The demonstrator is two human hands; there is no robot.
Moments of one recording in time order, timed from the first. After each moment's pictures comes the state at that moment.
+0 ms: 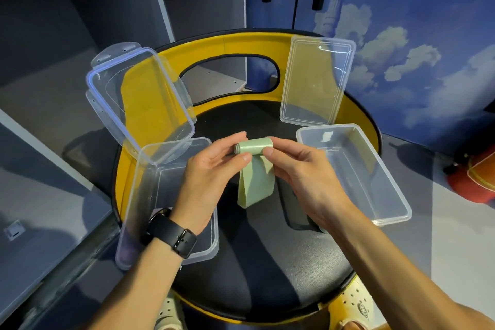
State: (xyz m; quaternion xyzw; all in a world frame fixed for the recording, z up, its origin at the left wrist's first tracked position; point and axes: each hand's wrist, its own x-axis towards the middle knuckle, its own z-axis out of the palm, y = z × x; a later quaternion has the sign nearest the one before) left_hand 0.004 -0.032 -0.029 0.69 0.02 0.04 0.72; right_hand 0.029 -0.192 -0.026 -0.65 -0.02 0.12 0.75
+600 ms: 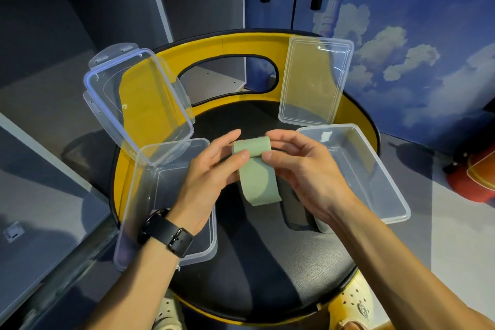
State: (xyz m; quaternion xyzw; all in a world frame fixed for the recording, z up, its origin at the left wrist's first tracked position) left_hand 0.007 -0.031 -0.031 0.66 0.03 -0.01 0.75; right_hand 0.036 -0.198 -0.022 -0.56 -0.02 0.15 0.81
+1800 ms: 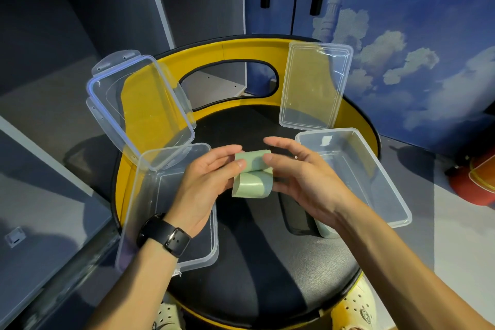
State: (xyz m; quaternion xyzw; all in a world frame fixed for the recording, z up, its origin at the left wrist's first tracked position) left_hand 0.011 -0.025 -0.032 0.65 0.07 -0.03 0.76; right_hand 0.040 -0.202 -0.023 -0.55 -0.01 0.23 0.80
